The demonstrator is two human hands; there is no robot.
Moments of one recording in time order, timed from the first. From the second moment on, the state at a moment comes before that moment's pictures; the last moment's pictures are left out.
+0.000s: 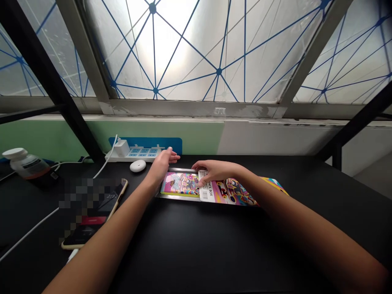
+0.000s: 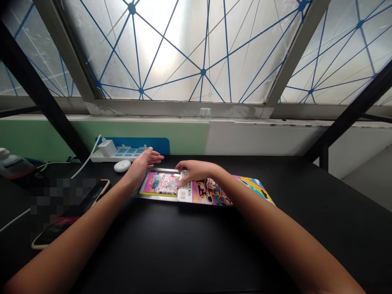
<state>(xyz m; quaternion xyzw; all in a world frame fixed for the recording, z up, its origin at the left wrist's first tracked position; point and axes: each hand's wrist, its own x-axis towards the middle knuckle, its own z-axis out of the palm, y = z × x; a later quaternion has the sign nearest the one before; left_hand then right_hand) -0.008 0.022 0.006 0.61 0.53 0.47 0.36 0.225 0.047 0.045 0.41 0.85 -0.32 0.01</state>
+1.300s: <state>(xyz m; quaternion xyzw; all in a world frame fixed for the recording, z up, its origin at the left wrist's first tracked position) 0.031 -0.020 0.008 0.86 0.50 0.07 0.07 0.348 0.018 0.009 0.60 0.70 -0.34 -0.19</state>
